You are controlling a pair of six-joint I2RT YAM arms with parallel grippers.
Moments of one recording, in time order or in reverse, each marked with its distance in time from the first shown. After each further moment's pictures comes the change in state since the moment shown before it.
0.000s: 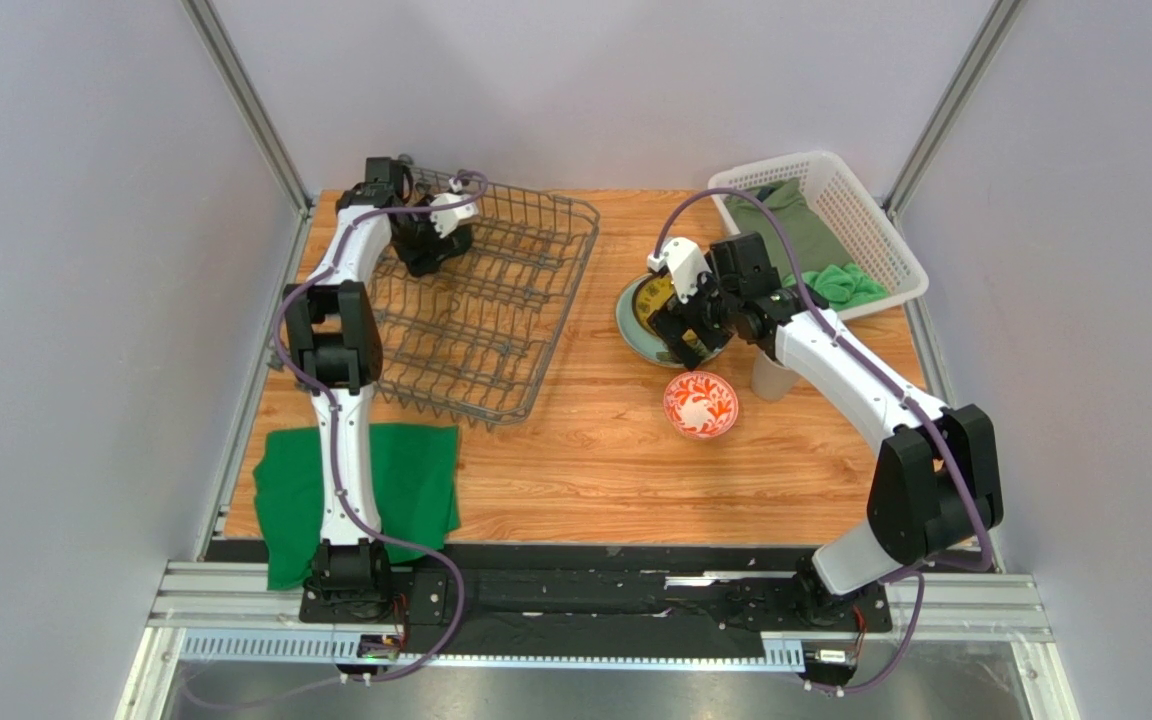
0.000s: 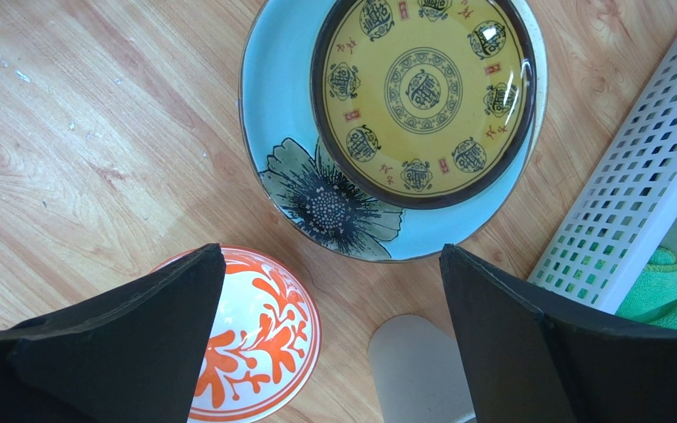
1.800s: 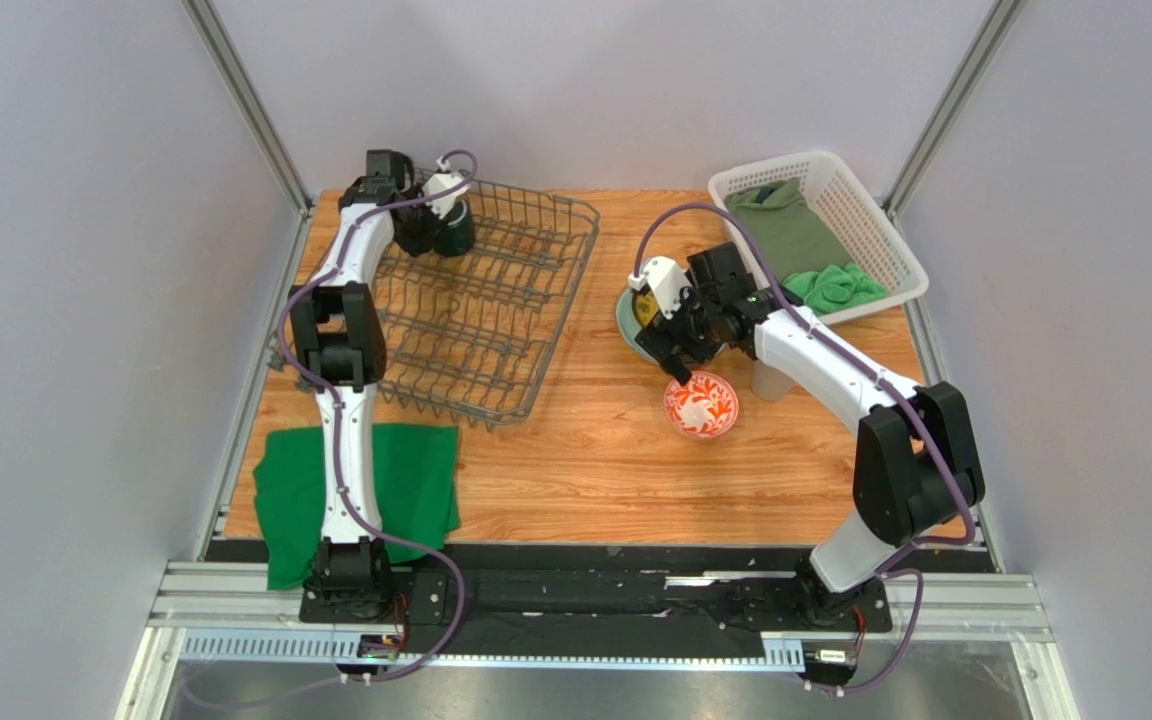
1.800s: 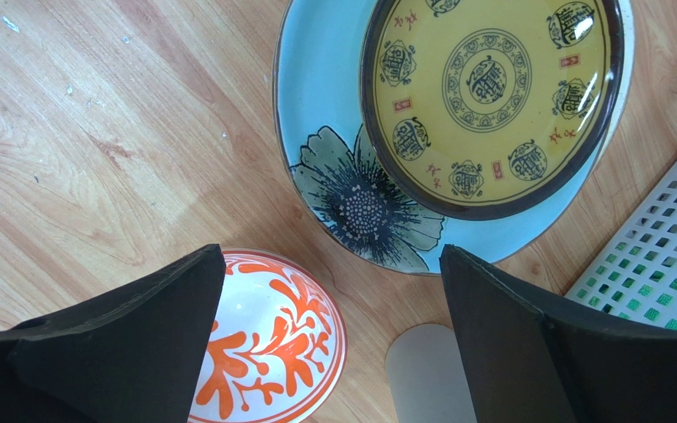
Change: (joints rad) left arm -0.003 0.057 0.092 0.075 -0.094 -0.255; right arm 0.044 0.079 0.000 -0.023 0.018 -0.037
